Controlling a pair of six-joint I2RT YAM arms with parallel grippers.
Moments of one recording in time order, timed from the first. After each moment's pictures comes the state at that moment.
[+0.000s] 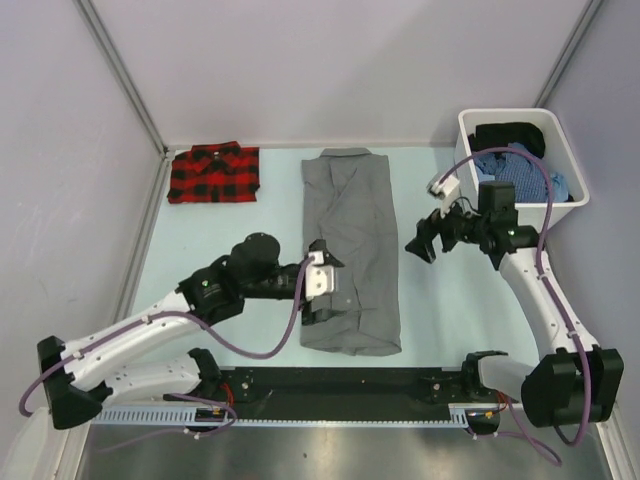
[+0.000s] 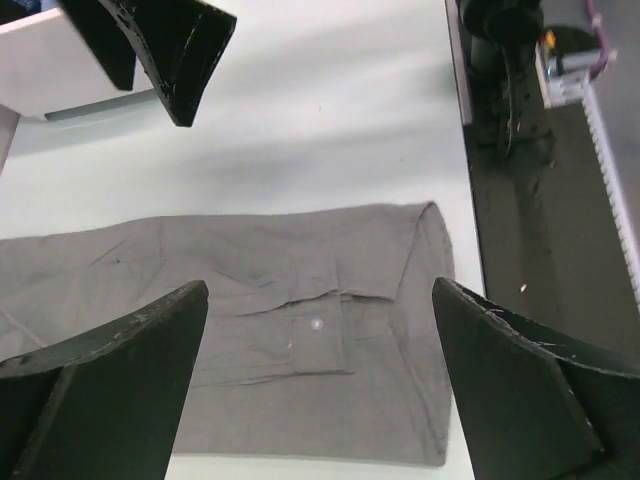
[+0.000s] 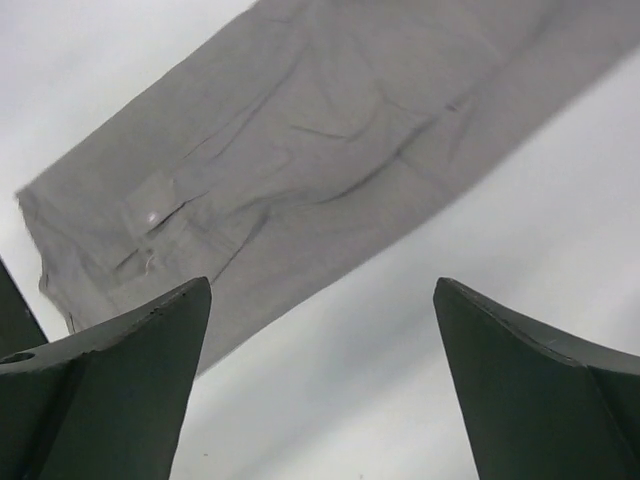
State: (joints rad) left arm -0.99 1.02 0.94 -0.30 0.44 0.40; right arm 0.07 1.17 1.00 -0.54 -0.70 -0.37
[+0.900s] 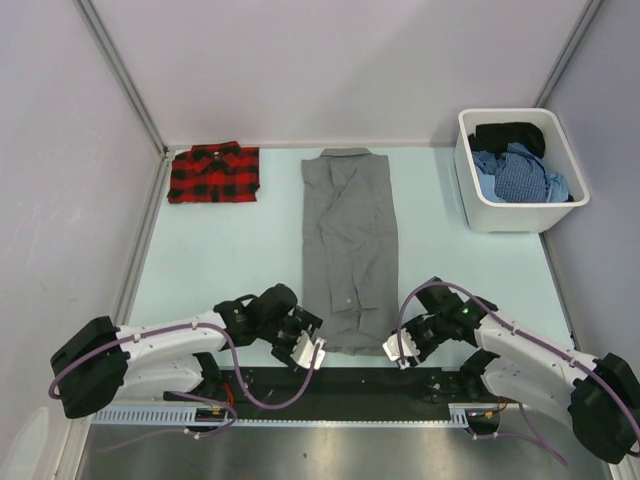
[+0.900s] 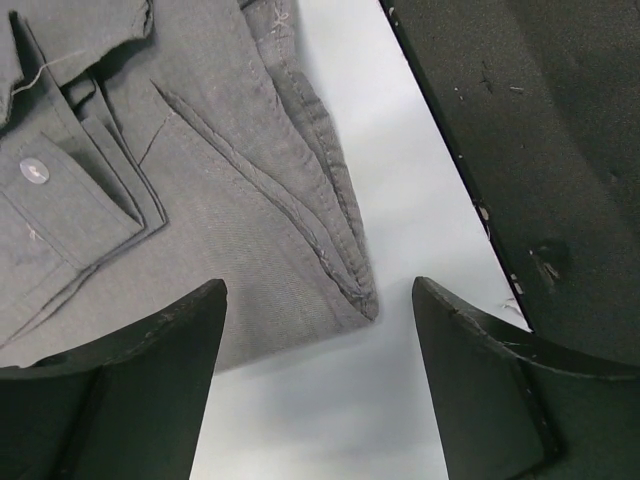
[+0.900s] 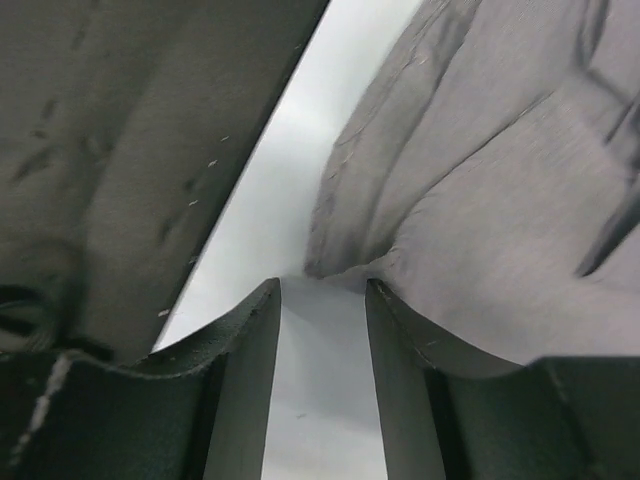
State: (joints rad) left arm -0.99 1.08 0.40 -0.25 0.43 1.03; right arm 0.65 0.92 0.38 -0.70 -0.62 -1.40
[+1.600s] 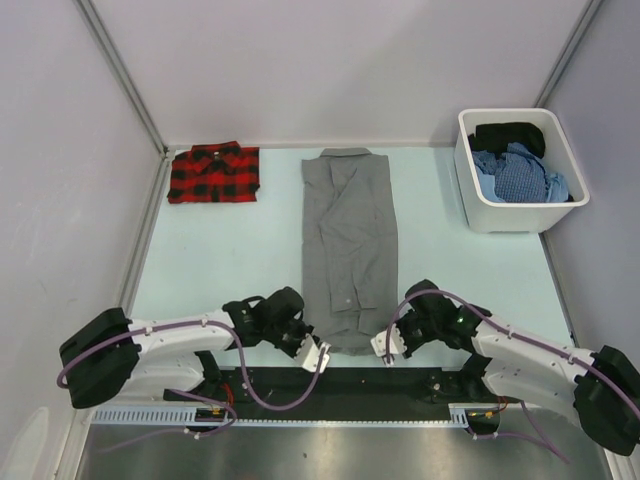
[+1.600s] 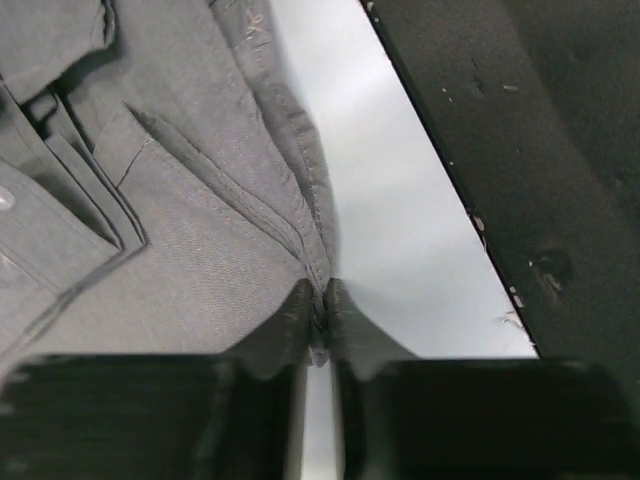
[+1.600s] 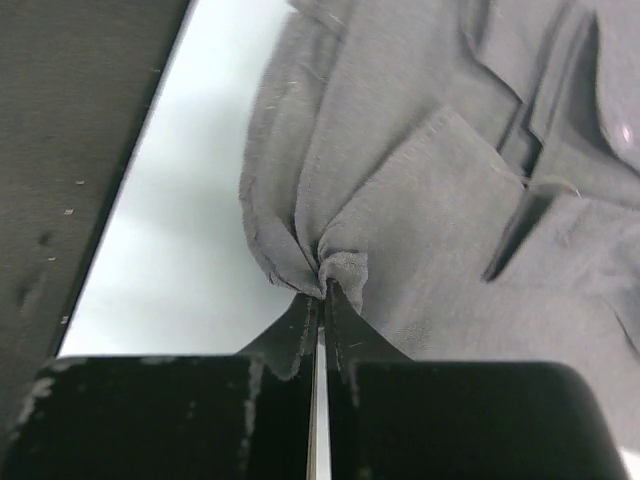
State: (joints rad) left arm -1.03 1.15 0.41 -0.23 0.39 1.05; right arm 0.80 0.92 0.33 -0.39 -0.45 -1.23
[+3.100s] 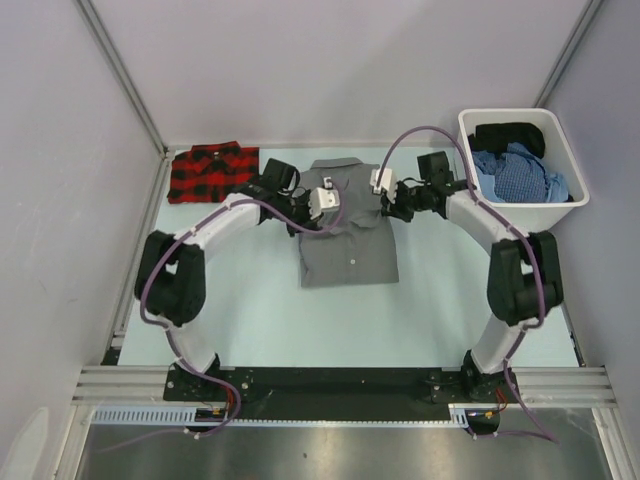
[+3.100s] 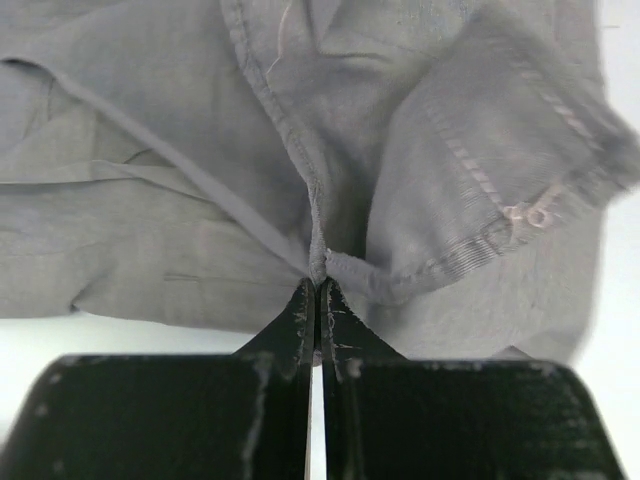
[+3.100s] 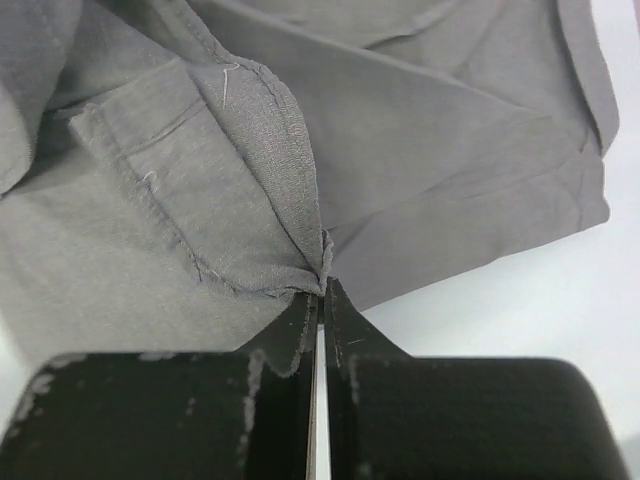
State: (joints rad) left arm -0.45 1.76 1.35 -0.55 0.59 0.85; right arm 0.26 1.72 1.30 -0.43 -0.68 -0.98
